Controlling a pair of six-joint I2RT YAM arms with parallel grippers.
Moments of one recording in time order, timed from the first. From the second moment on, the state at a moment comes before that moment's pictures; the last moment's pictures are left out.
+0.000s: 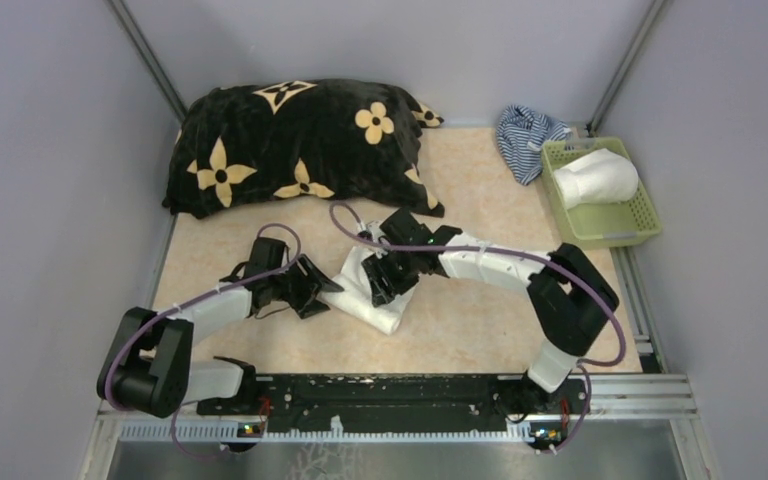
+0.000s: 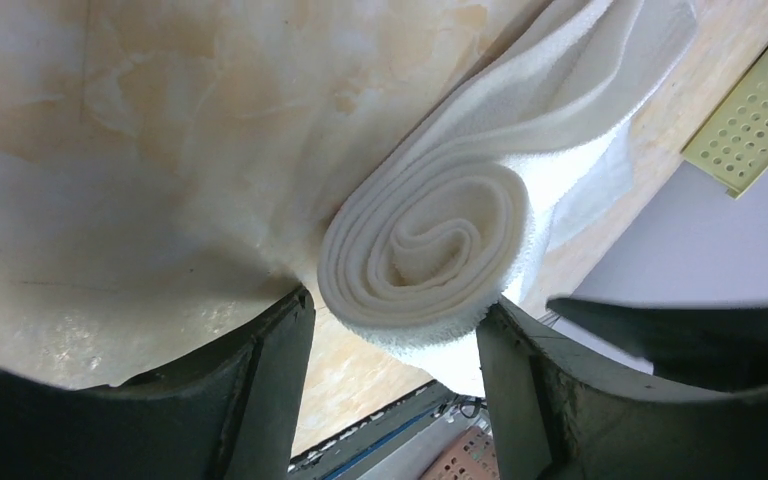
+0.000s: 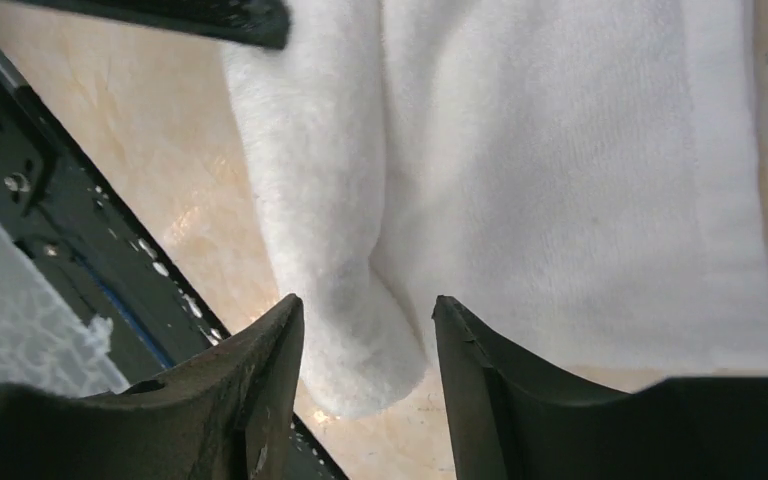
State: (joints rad) left arm -0.30 1.28 0.42 -0.08 0.41 -1.06; right arm 0.81 1.70 1.09 -0.43 -0.42 0.22
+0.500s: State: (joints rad) left arm -0.30 1.32 0.45 -0.10 0.41 -1.07; right arm 1.23 1.59 1.03 -0.34 0.20 -0.03
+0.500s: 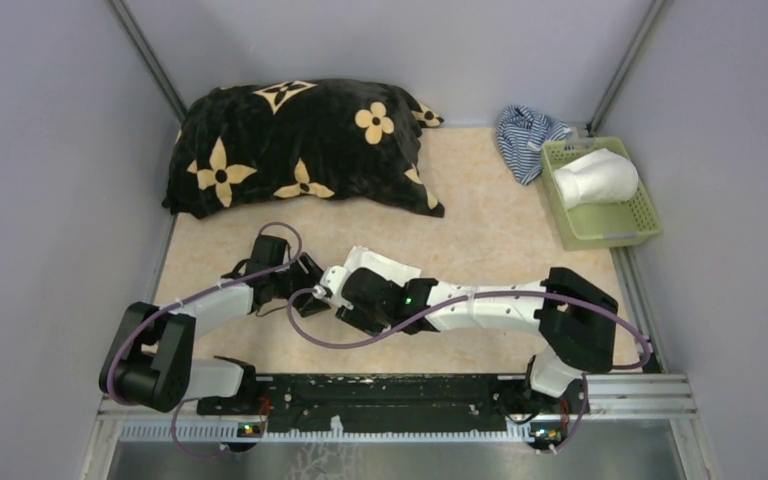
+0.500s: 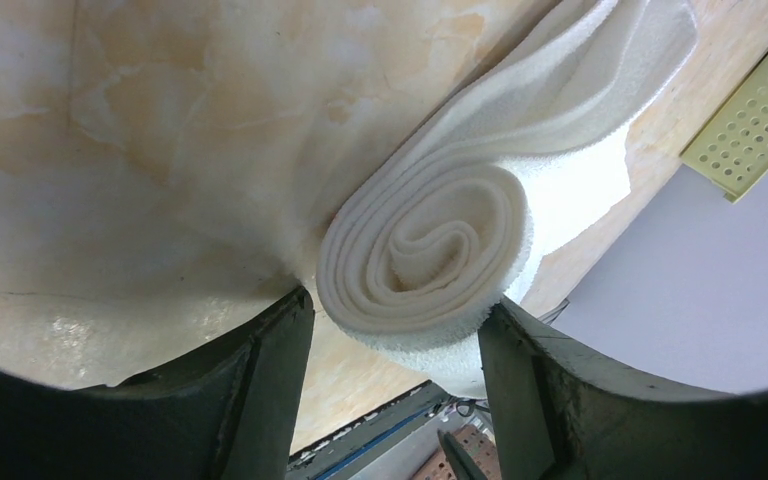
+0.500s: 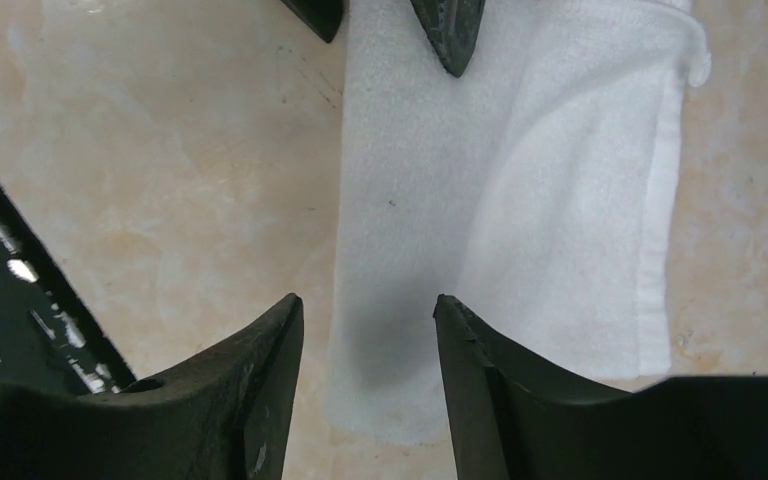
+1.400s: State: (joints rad) left arm -0.30 1.24 0.48 -0.17 0.33 -1.00; right arm 1.04 1.73 1.03 -0.23 -0.12 -0.09
